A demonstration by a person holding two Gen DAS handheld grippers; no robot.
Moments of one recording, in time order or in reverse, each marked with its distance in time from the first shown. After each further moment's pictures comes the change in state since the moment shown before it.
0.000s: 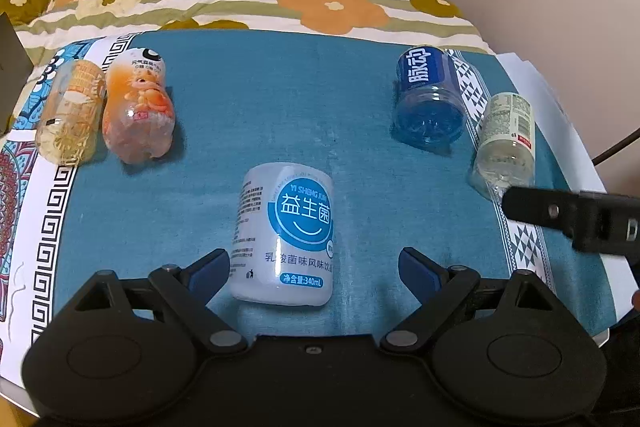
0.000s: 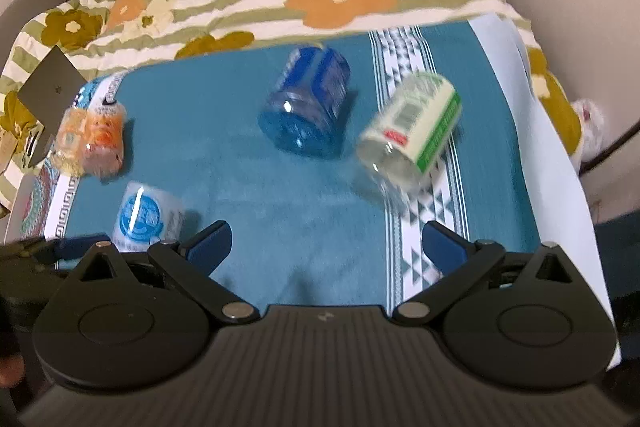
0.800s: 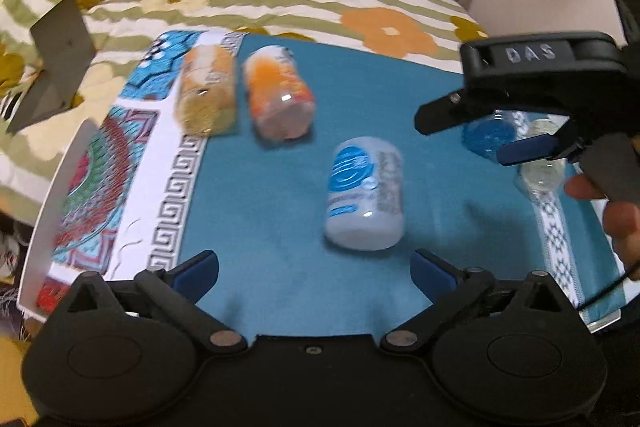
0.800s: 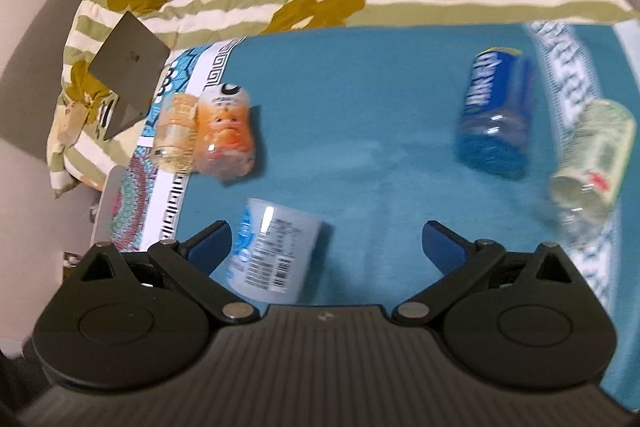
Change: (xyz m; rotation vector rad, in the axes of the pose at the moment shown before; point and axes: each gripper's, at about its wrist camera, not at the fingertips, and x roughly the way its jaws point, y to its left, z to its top) left arm -0.068 0.085 -0.039 -0.090 -0.054 0.071; right arm 0.041 0.111 0.052 -0.031 0.188 0.241
